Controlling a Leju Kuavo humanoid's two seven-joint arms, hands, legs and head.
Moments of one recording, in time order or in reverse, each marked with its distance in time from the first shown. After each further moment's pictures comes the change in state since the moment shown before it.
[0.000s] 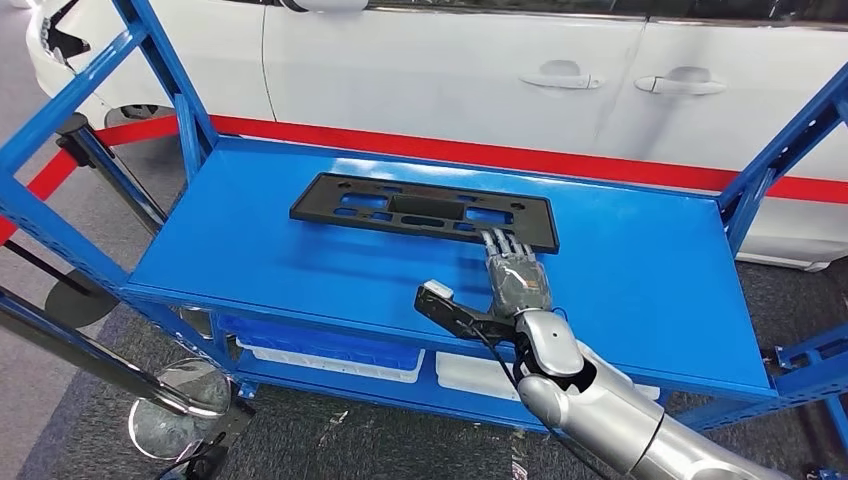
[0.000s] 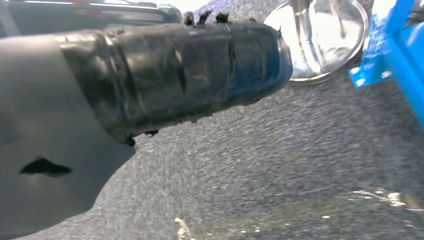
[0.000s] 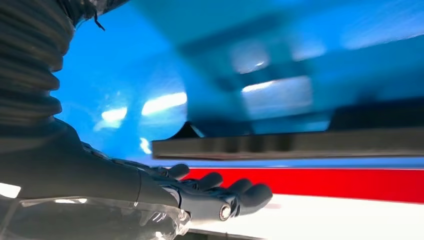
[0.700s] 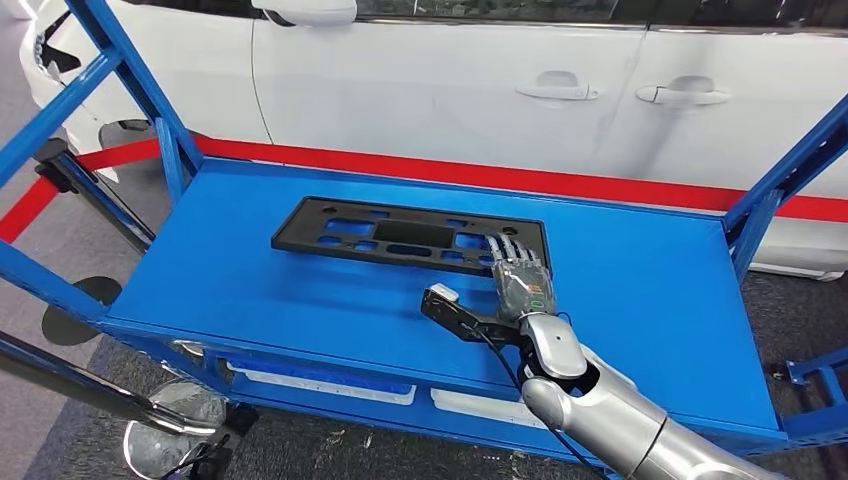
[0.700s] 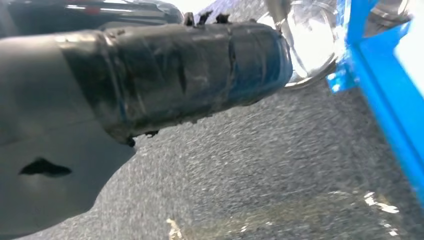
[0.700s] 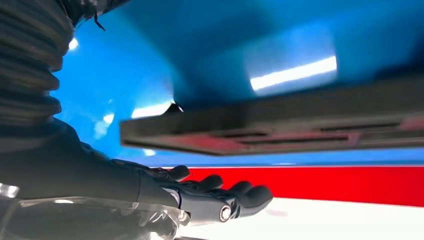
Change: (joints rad) left arm -0.002 -0.003 0.000 0.001 -0.010 0.005 -0.003; right arm 0.014 -0.003 -0.003 0.022 -0.002 -0.001 0.002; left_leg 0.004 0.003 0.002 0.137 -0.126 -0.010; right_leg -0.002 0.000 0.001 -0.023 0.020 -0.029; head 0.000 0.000
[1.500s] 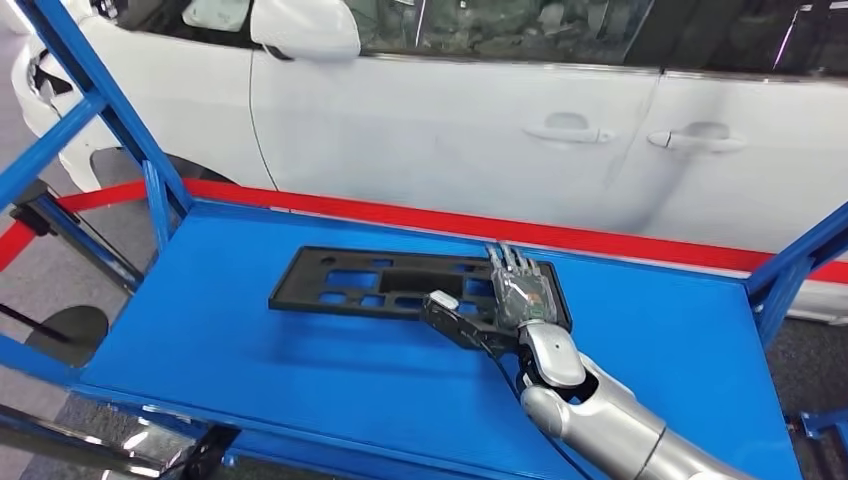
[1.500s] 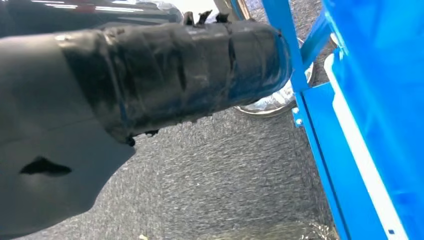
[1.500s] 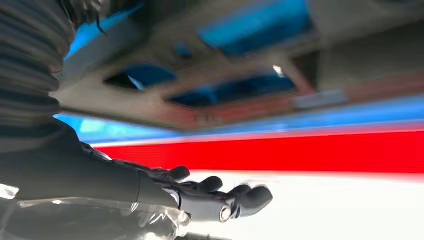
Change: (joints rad) left arm -0.001 0.000 0.004 0.001 -0.007 0.025 0.025; right arm 0.016 -0.006 -0.007 0.007 0.006 0.022 0.012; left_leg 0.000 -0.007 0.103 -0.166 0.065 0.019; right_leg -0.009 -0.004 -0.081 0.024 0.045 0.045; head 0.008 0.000
